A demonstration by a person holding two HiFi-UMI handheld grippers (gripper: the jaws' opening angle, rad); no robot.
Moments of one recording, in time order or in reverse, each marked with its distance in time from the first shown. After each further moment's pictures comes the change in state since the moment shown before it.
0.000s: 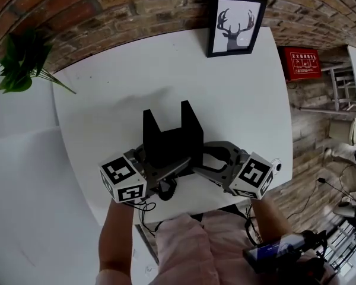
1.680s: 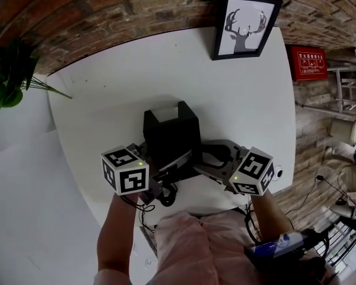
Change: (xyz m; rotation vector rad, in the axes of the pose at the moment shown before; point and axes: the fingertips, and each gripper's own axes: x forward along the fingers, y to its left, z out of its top) left arm 0.012 0.054 -0.010 -0.353 0.061 0.122; right arm 0.014 -0.035 -0.010 0.192 0.094 0.023
